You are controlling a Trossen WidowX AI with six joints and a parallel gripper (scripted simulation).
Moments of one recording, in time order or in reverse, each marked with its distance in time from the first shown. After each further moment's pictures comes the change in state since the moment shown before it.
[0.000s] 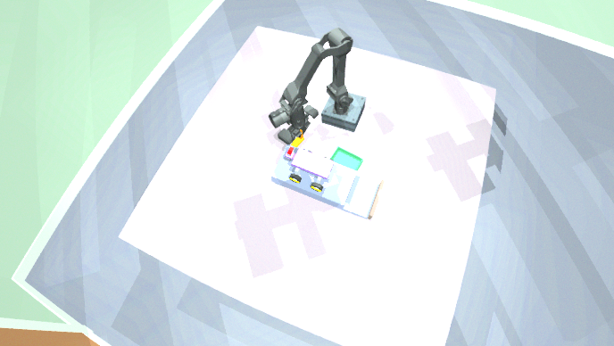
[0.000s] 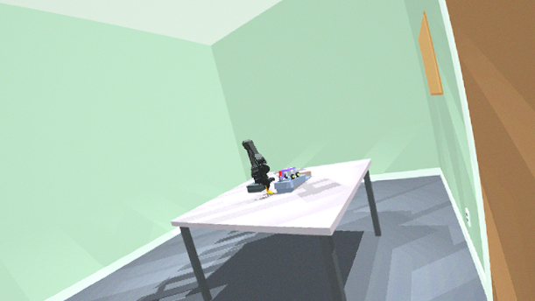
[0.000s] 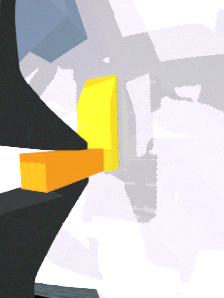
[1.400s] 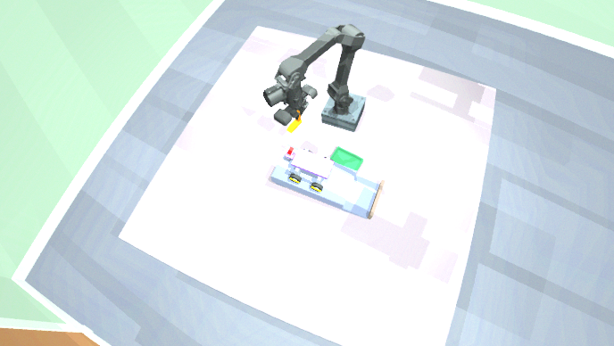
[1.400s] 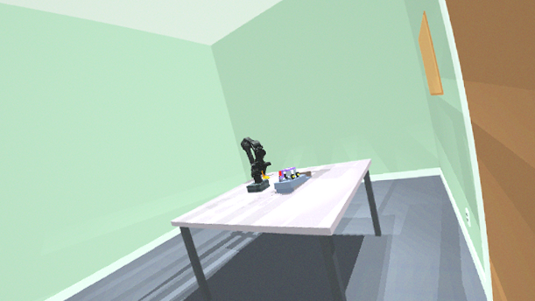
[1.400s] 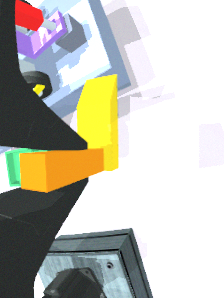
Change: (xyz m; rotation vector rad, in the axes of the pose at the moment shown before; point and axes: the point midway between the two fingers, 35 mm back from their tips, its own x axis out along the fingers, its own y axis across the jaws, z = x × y) arm -0.126 -0.001 -0.002 -0.008 -0.002 0.006
